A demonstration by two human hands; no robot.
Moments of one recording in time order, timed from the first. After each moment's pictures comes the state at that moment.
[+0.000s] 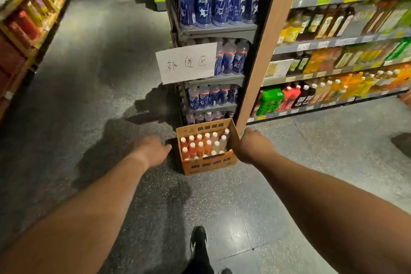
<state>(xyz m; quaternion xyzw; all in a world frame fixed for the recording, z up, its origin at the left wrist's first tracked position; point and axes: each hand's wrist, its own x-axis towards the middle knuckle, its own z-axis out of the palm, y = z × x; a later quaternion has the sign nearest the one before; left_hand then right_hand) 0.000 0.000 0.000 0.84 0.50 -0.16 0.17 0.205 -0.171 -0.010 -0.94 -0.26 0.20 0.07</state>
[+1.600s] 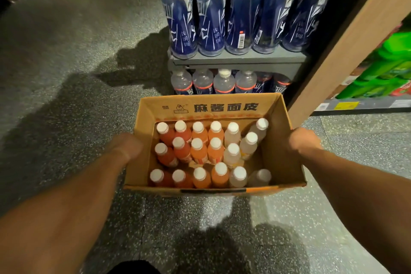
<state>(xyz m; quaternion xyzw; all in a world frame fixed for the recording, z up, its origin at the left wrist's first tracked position) 0.213 0.249 -0.637 0.66 0.71 -0.15 0.19 0.584 0.047 -0.643 -0.93 -0.24 0.26 0.02</state>
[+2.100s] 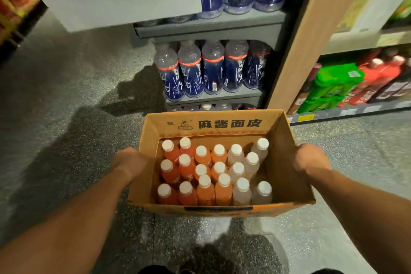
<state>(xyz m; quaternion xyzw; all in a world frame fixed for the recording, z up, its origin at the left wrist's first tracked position) 0.238 0.192 -0.477 0.69 0.69 -0.09 0.18 0.596 -0.050 -0.491 -0.94 -0.23 0.25 0.02</state>
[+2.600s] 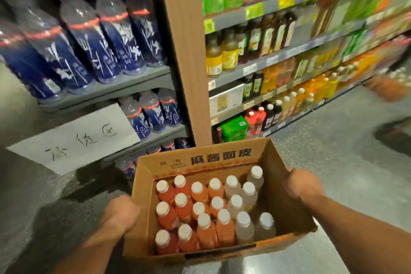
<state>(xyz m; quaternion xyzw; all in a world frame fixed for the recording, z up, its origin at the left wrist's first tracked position) 0.342 0.090 -0.149 0.81 0.55 -0.19 0.14 0.620 -0.249 -0.132 -0.97 -0.07 0.25 0.05</state>
